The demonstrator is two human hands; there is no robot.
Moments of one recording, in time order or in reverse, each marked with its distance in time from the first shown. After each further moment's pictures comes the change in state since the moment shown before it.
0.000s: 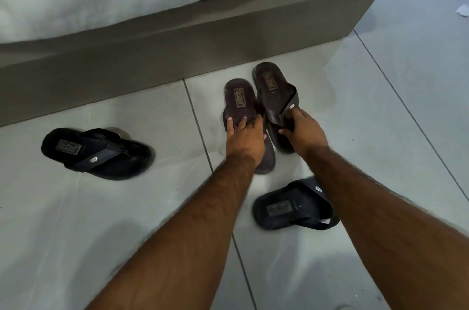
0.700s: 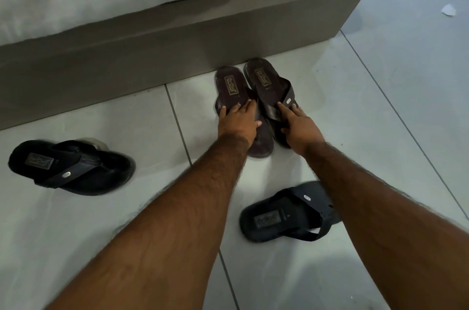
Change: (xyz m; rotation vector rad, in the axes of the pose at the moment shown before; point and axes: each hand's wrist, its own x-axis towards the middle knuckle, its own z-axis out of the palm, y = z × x) left_hand 0.070 0.011 -0.003 0.069 -0.010 0.042; right_hand 0.034 0.030 -0.011 -0.068 -0.116 0.002
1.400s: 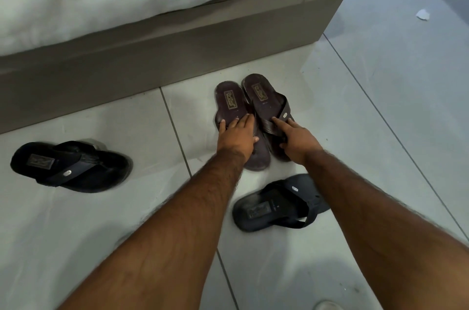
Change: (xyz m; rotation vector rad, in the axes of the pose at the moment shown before) left_hand -0.043 0.017 0.013 -0.001 -0.048 0.061; right_hand -0.041 0.017 -0.008 -0.034 -0.122 0.014
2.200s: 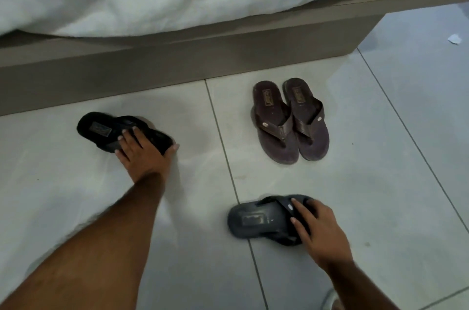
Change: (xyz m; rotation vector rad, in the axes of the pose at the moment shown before) left_hand -0.173 -0.232 -0.039 -0.072 0.380 -0.734; right_hand -0.199 0.010 0.129 -0.098 0.179 -0.096
